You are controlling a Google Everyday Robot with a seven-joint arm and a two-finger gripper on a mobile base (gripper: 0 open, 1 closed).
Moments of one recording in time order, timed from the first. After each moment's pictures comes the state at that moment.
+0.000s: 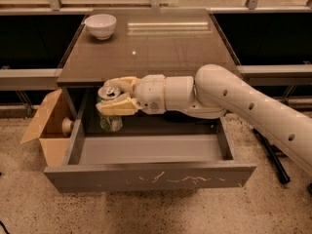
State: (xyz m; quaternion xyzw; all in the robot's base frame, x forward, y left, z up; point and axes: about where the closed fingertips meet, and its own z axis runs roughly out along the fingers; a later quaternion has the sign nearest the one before) arm 0.543 0.106 0.869 -0.51 0.55 0.40 0.52
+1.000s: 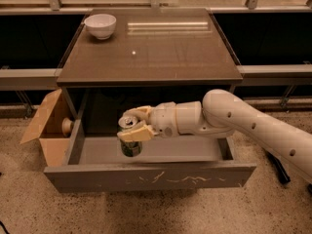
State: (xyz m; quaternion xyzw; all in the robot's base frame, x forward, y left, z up) arm 0.532 0.069 0.767 -0.52 0.61 0.40 0.45
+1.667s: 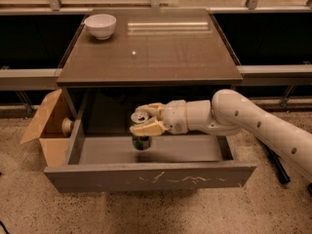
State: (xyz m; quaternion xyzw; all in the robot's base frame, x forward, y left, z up) arm 0.563 0.035 0.749 -0.51 0.62 0.39 0.46
